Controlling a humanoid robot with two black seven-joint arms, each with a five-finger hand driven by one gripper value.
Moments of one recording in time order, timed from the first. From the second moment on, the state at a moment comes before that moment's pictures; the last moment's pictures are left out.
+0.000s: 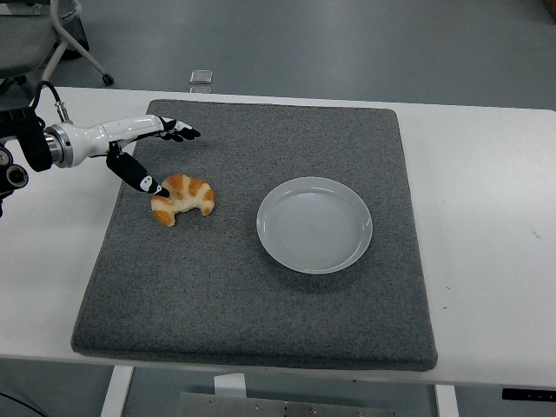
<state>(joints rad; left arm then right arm) -1.23 0.86 0.26 -1.30 0.82 0.06 -0.30 0.02 0.00 -0.14 0.12 0.04 -0.03 -0.05</state>
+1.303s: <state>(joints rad) -1.05 0.77 0.16 -1.17 0.80 0.26 -0.45 0.02 0.00 -0.14 0.12 0.04 -0.03 -0.05</state>
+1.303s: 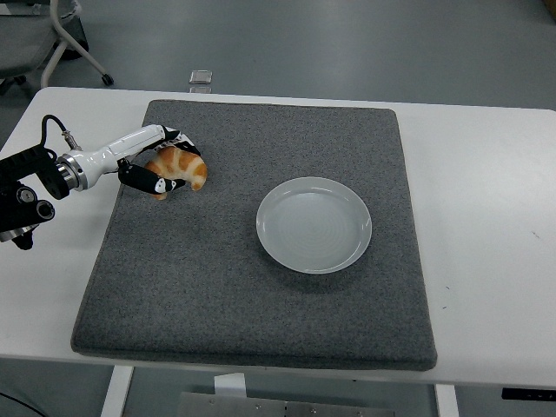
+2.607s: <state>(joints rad) -1.56 0.68 0.08 -1.01 0.81 0.02 -0.34 0.02 0.00 -0.14 0.12 0.04 -0.03 -0.05</state>
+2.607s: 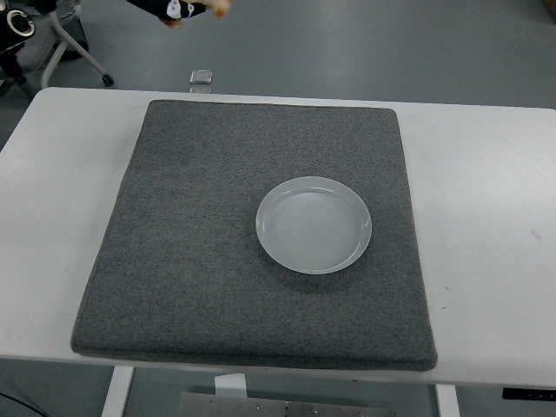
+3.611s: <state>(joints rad) -1.23 0.48 0.08 -1.24 1.05 0.15 -0.31 0.02 0.00 -0.14 0.12 0.04 -0.03 -0.05</state>
